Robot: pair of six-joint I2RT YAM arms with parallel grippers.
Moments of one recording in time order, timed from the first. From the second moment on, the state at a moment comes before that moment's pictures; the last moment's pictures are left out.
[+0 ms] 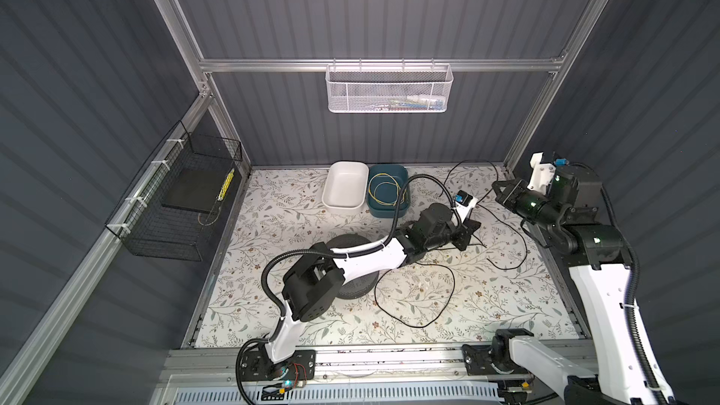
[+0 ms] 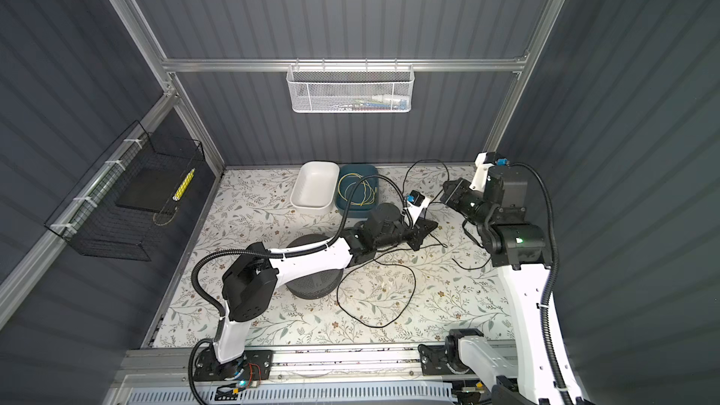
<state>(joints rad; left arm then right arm) -1.08 2.05 1.61 0.26 0.18 -0.30 0.03 1.03 1.39 -0.77 -0.24 0.59</state>
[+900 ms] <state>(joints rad) -0.77 1.85 2.17 -0.16 0.32 -0.31 -0.08 0.90 0.81 -0.64 -0.43 0.59</state>
